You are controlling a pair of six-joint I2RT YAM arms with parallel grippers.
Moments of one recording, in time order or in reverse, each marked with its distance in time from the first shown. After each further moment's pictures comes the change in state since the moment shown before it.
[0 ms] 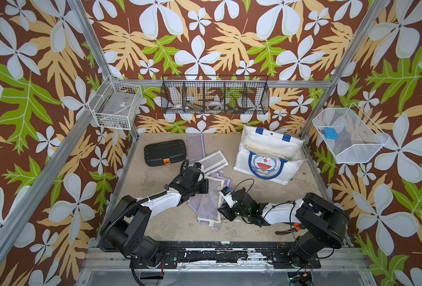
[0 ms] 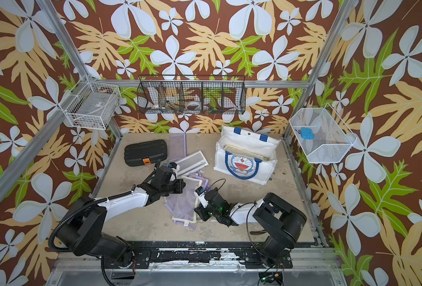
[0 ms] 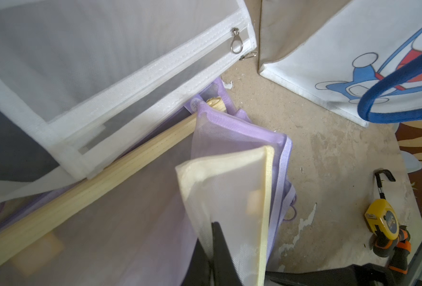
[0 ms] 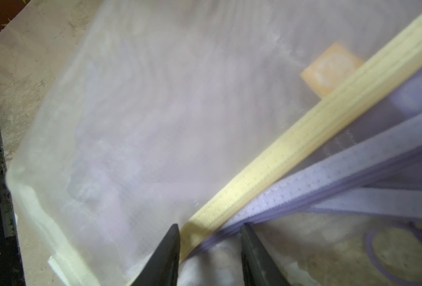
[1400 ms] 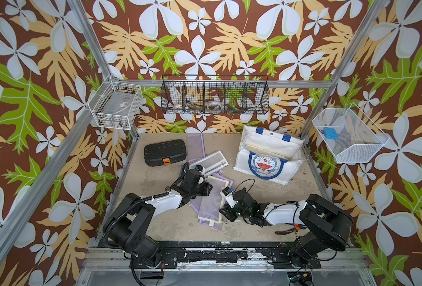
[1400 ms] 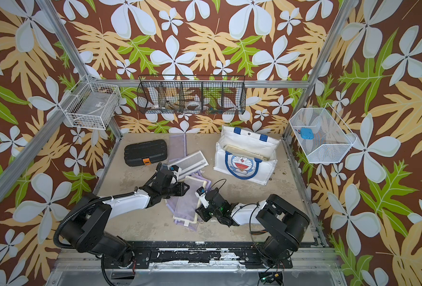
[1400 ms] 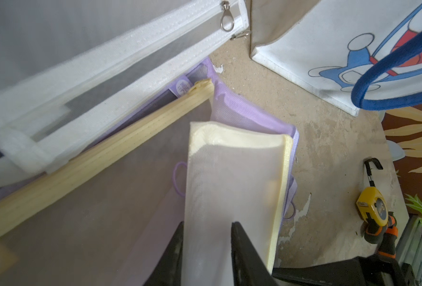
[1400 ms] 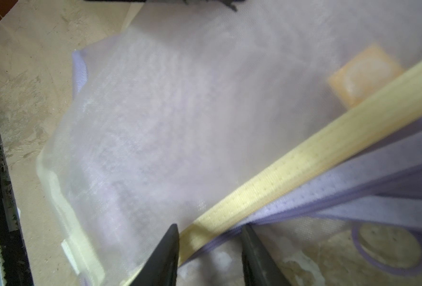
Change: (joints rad) left arm -0.011 0.058 -0.046 0.107 0.058 -0.018; right arm 0.000 -0.023 -0.003 -0.039 0.008 0.018
